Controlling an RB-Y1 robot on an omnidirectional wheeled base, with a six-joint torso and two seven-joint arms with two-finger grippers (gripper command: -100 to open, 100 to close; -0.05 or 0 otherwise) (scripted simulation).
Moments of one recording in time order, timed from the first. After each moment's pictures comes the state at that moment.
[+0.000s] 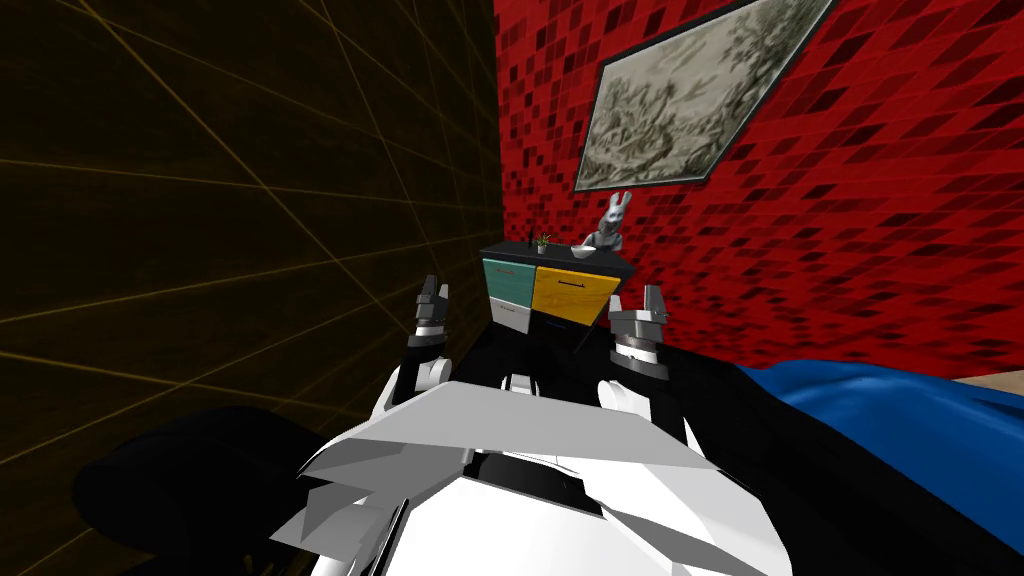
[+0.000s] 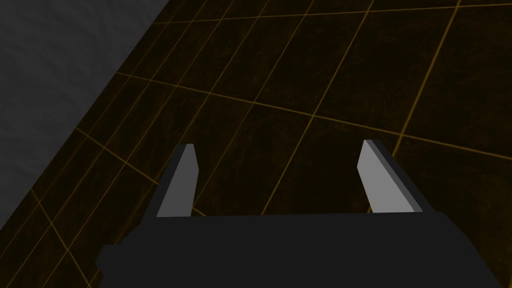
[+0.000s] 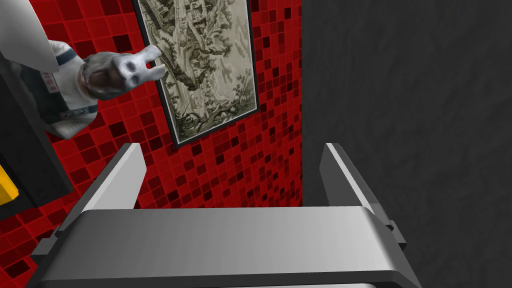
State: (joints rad) left arm 0.50 0.03 0.07 -2.30 0.00 -0.45 -0.10; right arm 0.48 0.00 0.01 -2.30 -0.03 -0.43 -0.03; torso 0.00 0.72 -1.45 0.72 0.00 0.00
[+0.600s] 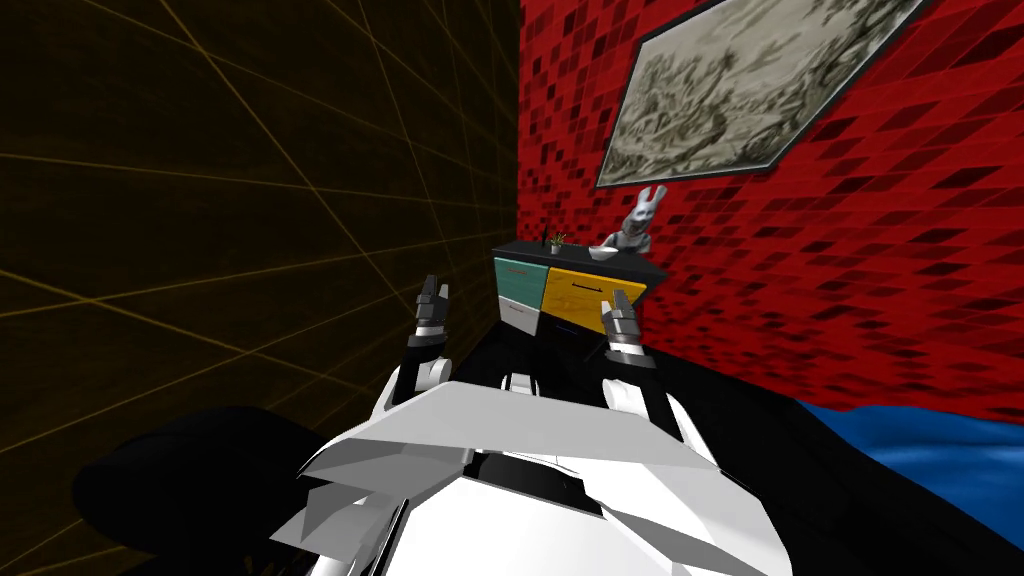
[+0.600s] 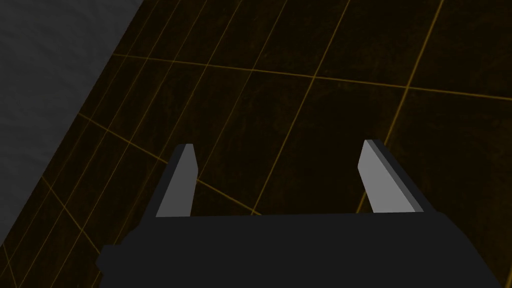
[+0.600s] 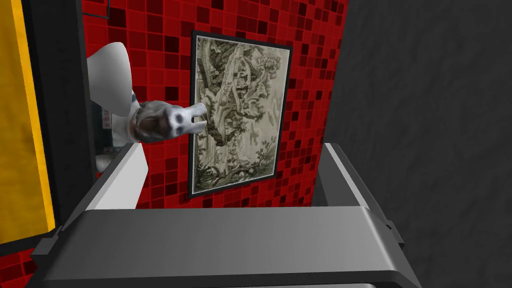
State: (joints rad) left arm 0.50 0.03 0.07 -2.30 0.00 -0.45 -0.10; right arm 0.43 -0.11 -0.03 -2.20 0.07 -0.33 0.04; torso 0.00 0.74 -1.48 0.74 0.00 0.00
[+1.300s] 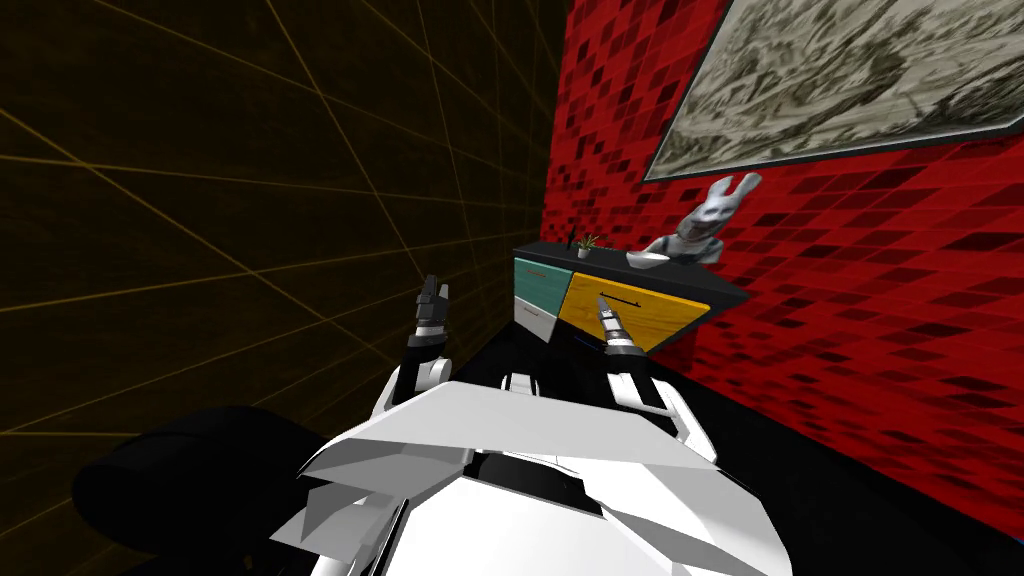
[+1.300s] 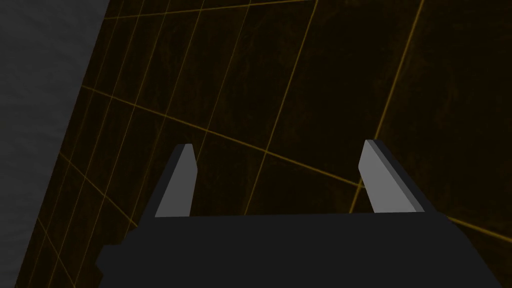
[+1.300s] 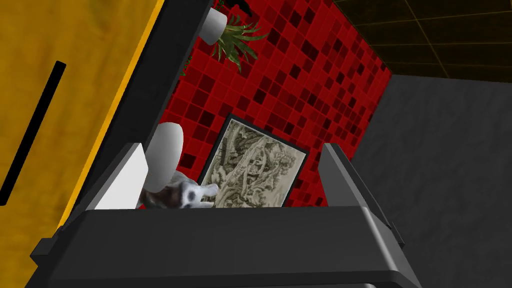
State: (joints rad) left arm 0.50 0.03 0.07 -2.30 0.00 -0.45 -0.10; right arm 0.33 -0.20 -0.10 -2.03 0.24 -0.13 0.17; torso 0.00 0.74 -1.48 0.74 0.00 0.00
